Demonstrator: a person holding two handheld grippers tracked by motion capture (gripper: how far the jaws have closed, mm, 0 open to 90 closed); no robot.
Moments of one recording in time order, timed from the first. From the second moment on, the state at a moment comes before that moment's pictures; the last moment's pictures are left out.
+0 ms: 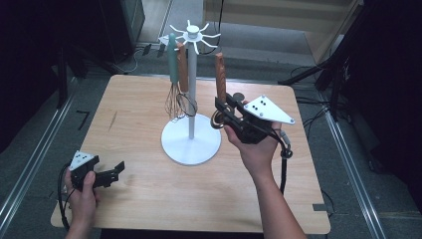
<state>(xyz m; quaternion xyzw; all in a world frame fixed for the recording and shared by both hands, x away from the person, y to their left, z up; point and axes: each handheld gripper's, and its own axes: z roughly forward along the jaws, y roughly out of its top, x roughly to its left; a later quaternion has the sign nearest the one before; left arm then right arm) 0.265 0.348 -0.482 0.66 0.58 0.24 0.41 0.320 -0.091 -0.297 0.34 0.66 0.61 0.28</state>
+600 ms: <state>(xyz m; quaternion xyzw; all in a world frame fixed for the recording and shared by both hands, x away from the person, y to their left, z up) 0.265 0.348 -0.482 0.66 0.58 0.24 0.41 0.324 -0.089 -0.286 0.33 0.65 0.62 0.29</state>
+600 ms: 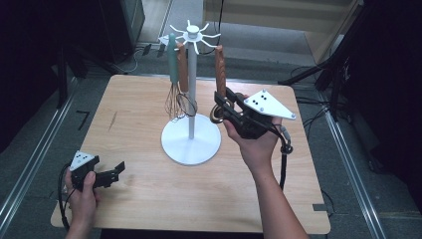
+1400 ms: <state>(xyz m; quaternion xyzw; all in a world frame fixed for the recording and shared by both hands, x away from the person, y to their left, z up) 0.265 0.348 -0.482 0.66 0.58 0.23 0.41 0.338 -0.086 -0.279 0.33 0.66 0.63 0.24</state>
